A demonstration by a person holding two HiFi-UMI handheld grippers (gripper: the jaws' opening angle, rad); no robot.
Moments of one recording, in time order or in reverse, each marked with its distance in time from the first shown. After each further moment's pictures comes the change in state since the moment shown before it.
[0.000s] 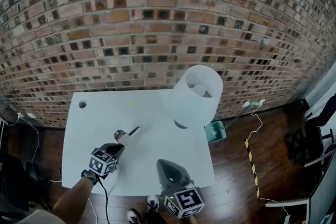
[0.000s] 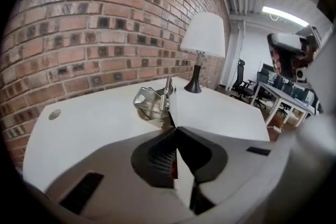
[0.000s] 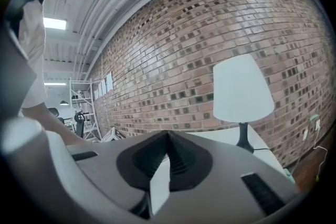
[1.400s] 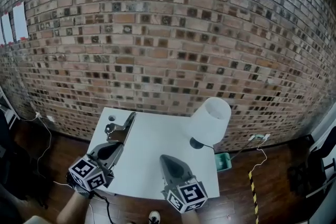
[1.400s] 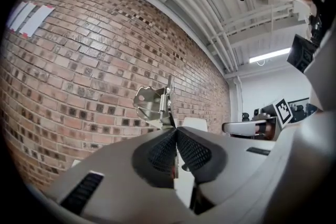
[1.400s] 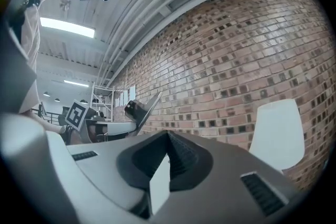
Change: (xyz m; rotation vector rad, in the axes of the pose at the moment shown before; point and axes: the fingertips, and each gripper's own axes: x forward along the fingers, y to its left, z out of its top) left arm -0.293 -0.047 0.164 -0.035 -0.708 0.128; right arm -0.004 0.113 0.105 -0.142 -0.172 0.195
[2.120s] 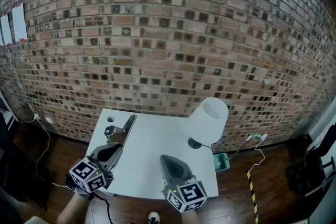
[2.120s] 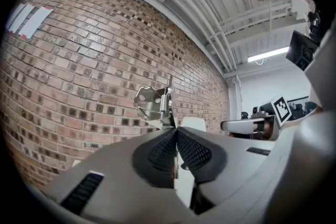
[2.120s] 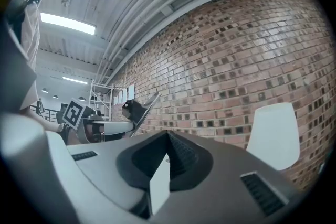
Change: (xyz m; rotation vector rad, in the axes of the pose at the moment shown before) left arm -0.007 -0.005 0.000 0.004 0.003 -0.006; right arm -0.005 0.002 0.002 -0.027 0.019 -0.021
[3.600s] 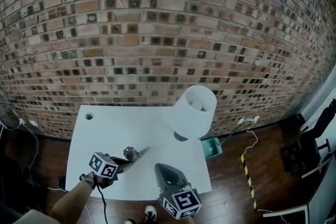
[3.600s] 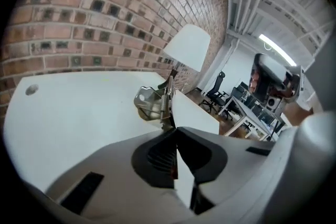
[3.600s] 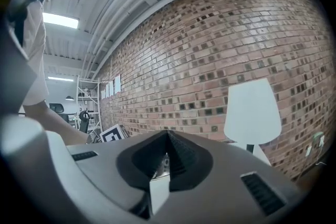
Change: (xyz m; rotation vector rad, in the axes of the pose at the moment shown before) left arm 0.094 -0.024 -0.263 -0.268 0.825 -0.355; right arm -0.019 -0.058 -0.068 0.083 0.104 -0.115
